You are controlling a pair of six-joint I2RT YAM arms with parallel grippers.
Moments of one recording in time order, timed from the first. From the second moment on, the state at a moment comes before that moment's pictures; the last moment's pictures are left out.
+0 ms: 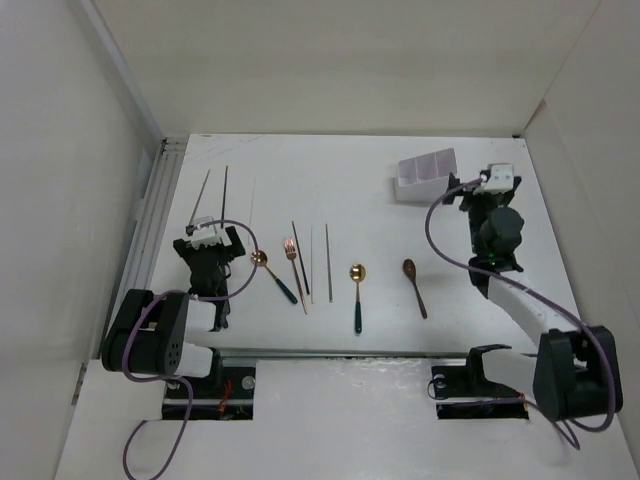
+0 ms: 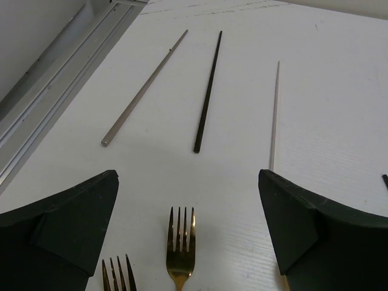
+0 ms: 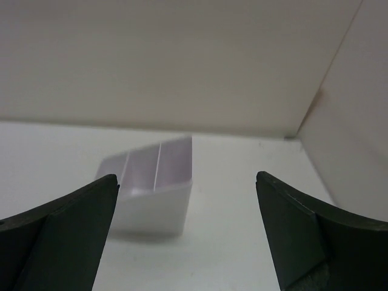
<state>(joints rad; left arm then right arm) -0.11 1.38 0.13 1.17 -0.33 -0.09 0.10 1.20 0.47 0.86 0.16 -0.11</state>
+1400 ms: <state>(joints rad) 0.16 2.29 2.01 -0.71 0.11 0.31 0.44 1.43 1.33 -0.03 0.02 -0.33</state>
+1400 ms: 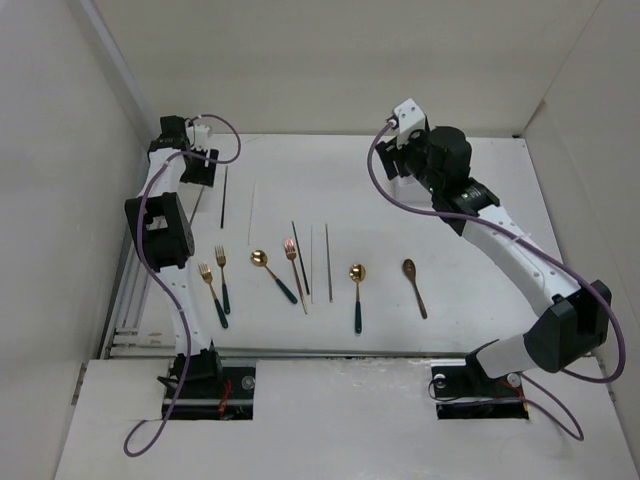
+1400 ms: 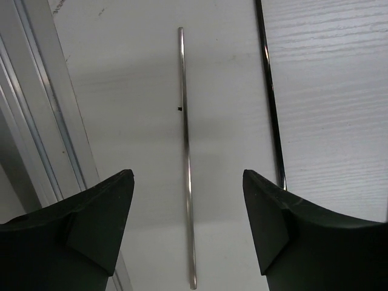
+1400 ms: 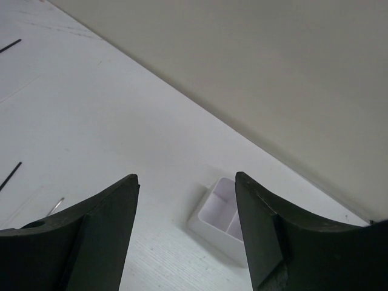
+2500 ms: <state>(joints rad) 0.20 2.37 2.03 -0.78 0.22 0.37 0.54 1.46 1.37 -0.05 0.11 -0.32</state>
